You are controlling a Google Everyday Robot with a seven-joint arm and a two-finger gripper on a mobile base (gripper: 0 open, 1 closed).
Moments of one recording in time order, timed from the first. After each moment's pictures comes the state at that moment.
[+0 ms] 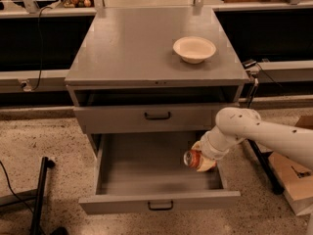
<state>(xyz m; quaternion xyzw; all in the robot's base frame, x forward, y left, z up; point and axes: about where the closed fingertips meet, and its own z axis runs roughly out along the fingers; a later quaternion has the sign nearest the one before) 0.561 -0.171 0.522 -0.75 0.64 0.07 0.16</state>
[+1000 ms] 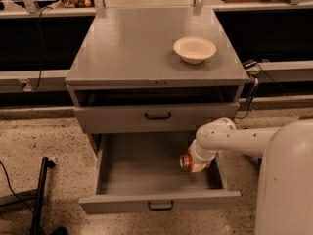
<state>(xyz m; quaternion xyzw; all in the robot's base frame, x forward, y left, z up) 0.600 -0.165 0.443 -0.74 0.66 -0.03 0.12</state>
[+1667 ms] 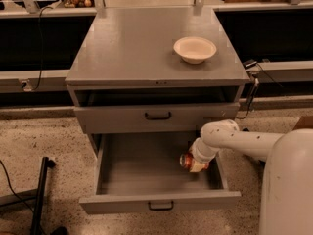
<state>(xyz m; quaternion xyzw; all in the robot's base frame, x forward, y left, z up) 0.617 -0.173 0.418 -0.71 0.69 0.02 0.14</state>
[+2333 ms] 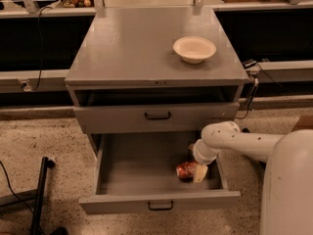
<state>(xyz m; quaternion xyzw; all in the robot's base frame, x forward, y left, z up) 0.614 -0.172 0.415 -0.71 0.69 0.02 0.14</state>
